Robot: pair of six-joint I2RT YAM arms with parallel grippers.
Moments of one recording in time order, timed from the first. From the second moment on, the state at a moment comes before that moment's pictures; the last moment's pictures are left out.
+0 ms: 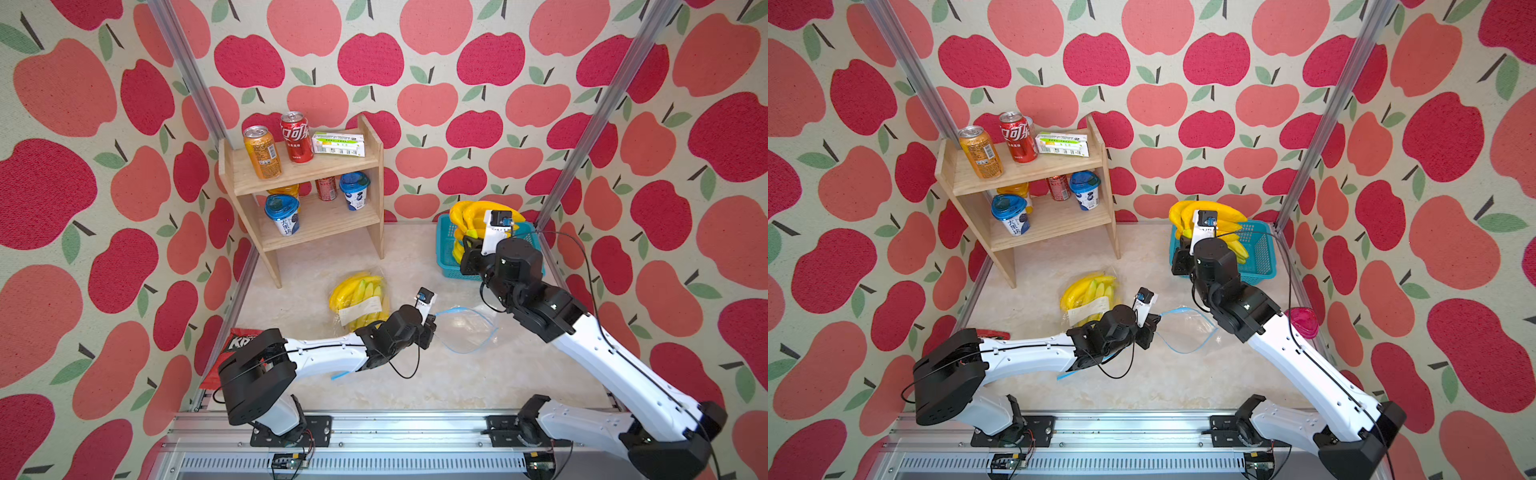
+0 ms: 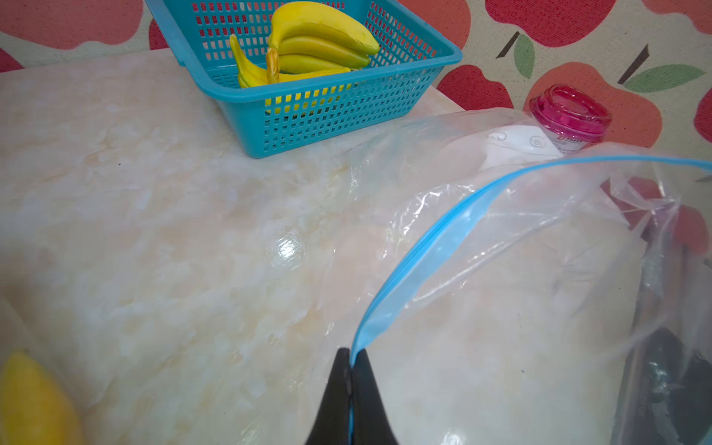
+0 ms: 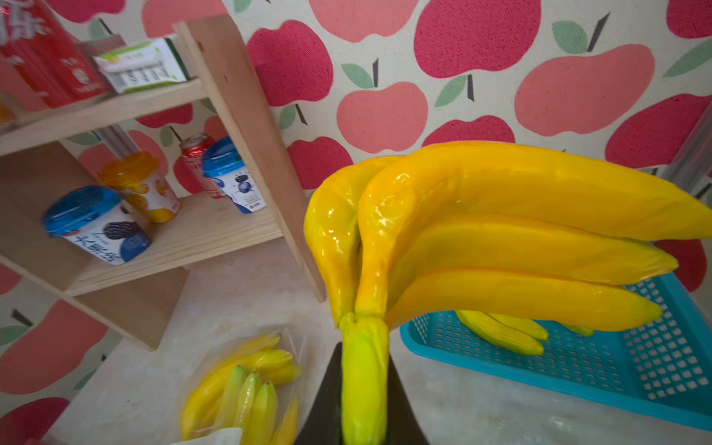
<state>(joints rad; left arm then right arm) -1.06 1.54 0.80 0.26 -0.17 -0.29 0.71 1.17 1.25 -0.39 0.42 0.32</state>
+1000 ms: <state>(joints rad) -1.04 1.55 0.79 0.29 -0.19 -0.24 0.40 1.92 1.70 -0.55 0.27 0.31</state>
